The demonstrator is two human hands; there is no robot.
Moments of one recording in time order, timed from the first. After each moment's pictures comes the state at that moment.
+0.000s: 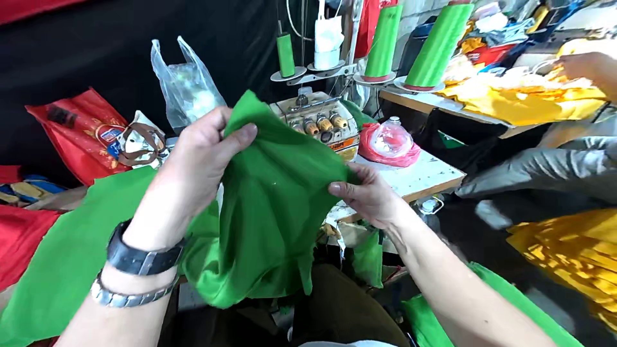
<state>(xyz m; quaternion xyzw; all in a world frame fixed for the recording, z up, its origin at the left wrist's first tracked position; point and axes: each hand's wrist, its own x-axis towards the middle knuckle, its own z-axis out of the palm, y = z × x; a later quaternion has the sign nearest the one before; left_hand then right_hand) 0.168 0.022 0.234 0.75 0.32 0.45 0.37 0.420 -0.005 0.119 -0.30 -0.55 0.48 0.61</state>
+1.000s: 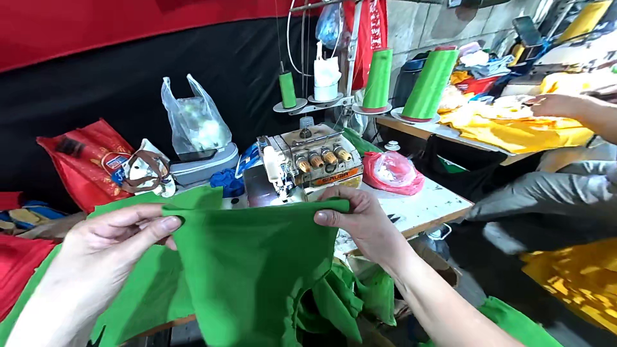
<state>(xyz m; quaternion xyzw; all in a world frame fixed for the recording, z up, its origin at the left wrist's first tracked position) 0.053 0.037 0.199 0.74 0.33 0.52 0.26 0.390 -0.001 0.146 -0.33 -0.60 0.39 0.62</state>
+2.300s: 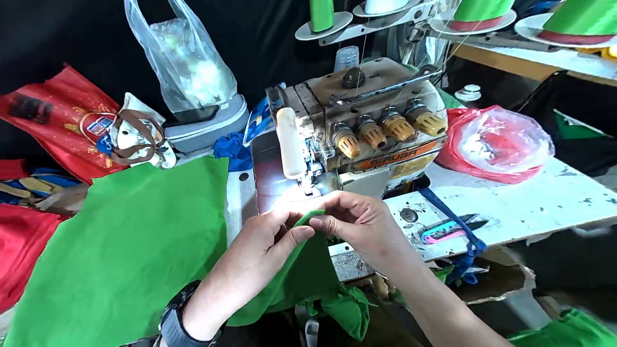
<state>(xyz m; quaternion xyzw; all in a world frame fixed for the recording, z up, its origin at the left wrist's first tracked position) 0.171 0.097 0.126 0.83 0.39 0.27 0.29 0.370 0.074 0.091 -0.39 -0.57 0.43 0.58</state>
